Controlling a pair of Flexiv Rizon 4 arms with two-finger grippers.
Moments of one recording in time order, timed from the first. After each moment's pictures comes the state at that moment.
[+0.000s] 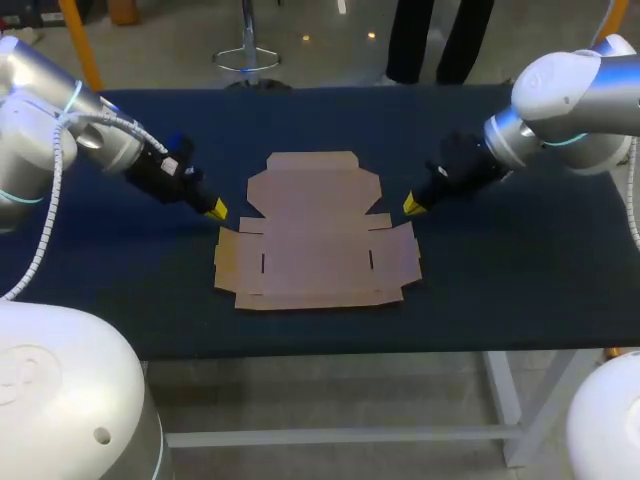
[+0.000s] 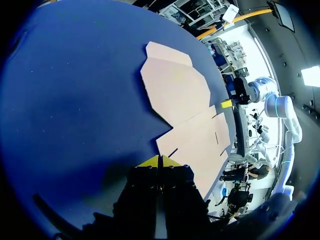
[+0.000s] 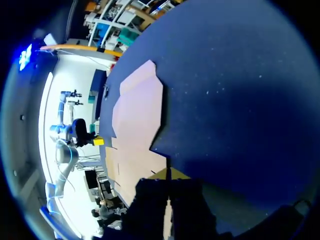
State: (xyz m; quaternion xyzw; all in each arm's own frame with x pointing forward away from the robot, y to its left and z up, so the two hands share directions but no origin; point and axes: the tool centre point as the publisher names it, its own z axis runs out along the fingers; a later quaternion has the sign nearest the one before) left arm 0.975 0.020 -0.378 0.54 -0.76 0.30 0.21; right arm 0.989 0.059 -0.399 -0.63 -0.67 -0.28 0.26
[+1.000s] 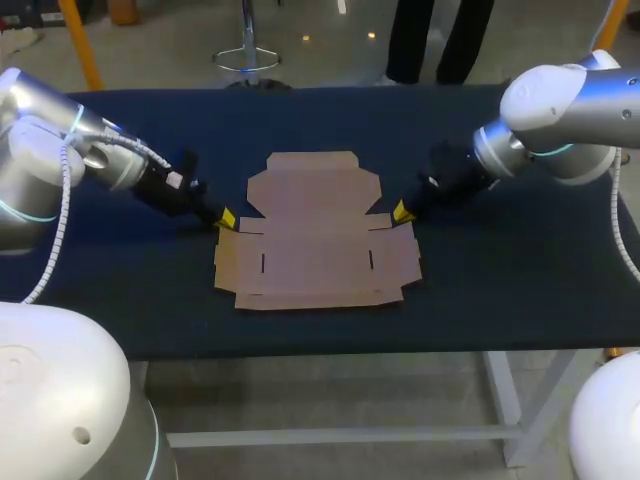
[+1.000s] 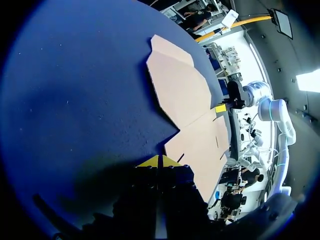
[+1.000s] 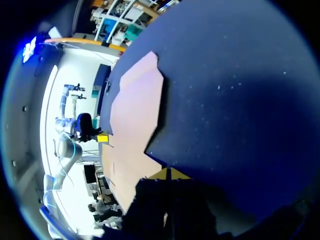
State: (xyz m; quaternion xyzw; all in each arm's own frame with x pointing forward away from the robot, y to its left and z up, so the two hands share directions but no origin) left arm 0.977 0.009 -0.405 0.54 -0.74 0.33 0.23; right arm 0.991 0.075 -0.423 -0.60 -0.69 -0.29 0.27
